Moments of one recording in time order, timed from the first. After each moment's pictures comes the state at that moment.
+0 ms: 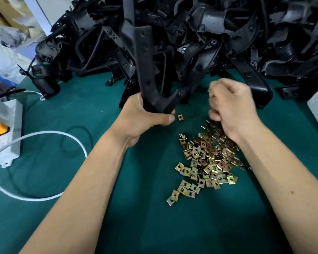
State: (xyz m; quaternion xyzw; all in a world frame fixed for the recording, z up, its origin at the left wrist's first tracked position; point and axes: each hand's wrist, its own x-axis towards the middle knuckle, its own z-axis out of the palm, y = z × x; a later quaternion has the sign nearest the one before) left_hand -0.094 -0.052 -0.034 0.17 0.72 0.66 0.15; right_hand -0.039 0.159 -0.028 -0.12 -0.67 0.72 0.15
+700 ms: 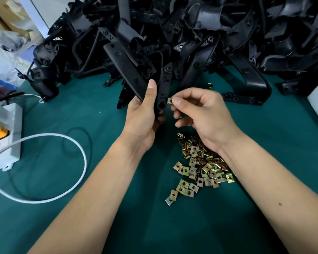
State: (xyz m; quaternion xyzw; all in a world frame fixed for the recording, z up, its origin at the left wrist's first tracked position) left_hand -0.072 -0.021 -0.029 0.02 0.59 0.80 0.12; right_hand -0.027 0.118 -0.031 -0.02 -0.64 0.76 0.09
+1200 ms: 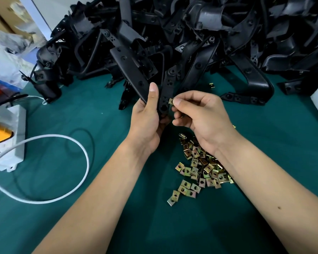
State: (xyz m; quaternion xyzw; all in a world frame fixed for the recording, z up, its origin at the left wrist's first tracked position) left_hand -0.067 -0.017 -0.032 0.01 0.57 0.81 0.13; right_hand -0.023 0.106 -0.026 -0.08 -0.58 0.81 0.08
